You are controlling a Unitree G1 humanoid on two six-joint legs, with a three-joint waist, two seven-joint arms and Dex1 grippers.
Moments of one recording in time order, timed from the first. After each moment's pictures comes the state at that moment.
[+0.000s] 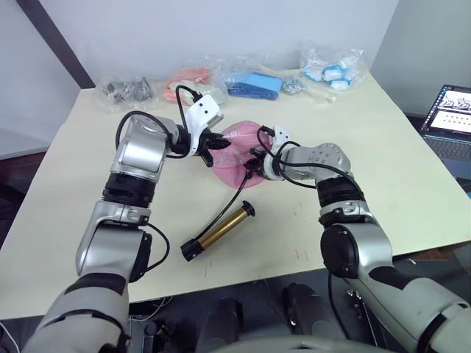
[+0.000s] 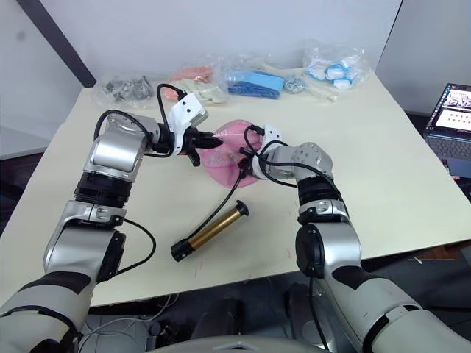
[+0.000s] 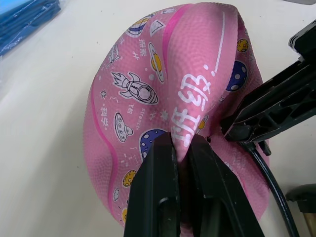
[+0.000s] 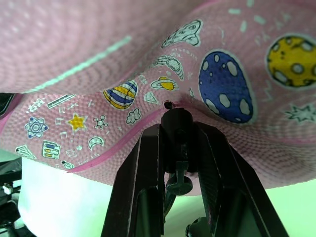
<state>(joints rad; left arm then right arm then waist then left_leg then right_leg) -0.94 0.56 -0.17 0.39 0.07 0.63 -1.11 -1.09 0.15 -0.35 0.72 0.62 1.09 -0.20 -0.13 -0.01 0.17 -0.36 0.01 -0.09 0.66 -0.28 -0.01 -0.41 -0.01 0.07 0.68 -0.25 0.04</state>
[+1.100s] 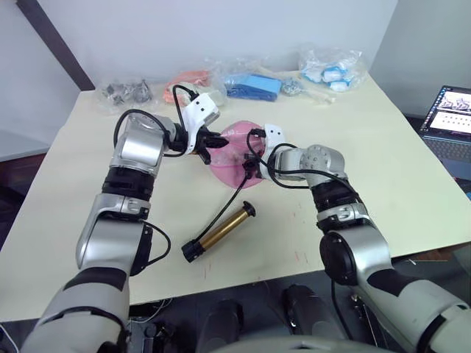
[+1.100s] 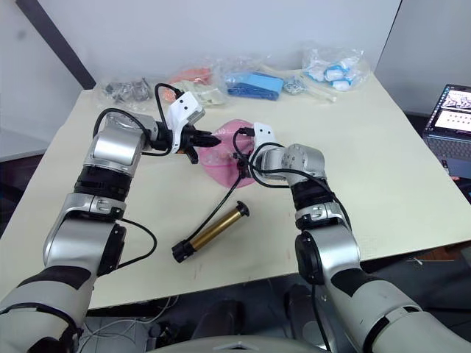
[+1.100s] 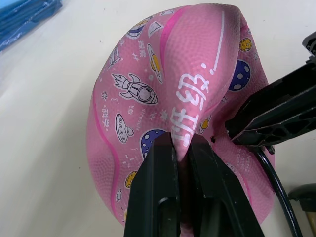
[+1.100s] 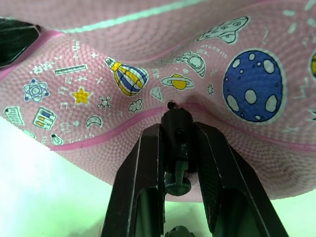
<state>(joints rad) -1.01 0.56 -0.16 0.57 0.06 0.53 -1.14 -1.03 0.15 -0.16 0.54 0.51 1.12 -0.10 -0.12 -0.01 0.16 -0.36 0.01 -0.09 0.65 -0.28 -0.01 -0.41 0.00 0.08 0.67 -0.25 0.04</state>
